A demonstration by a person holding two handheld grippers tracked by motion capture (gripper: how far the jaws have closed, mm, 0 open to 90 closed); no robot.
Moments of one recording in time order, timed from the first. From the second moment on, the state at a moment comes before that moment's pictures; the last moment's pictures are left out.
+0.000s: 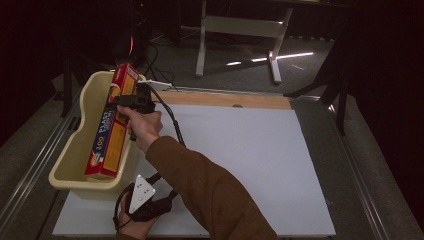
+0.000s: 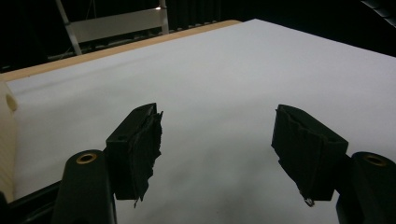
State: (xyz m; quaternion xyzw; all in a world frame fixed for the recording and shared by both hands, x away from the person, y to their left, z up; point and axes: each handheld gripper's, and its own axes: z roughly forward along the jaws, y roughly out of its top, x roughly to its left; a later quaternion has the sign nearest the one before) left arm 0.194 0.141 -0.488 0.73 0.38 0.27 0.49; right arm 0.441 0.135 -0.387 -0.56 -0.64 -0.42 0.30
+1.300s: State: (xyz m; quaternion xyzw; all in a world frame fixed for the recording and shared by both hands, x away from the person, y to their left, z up) left arm 0.193 0.142 -0.488 0.73 0.39 0.28 0.49; right arm 0.439 0.137 -0.408 -0.59 -0.67 -0.35 0.28
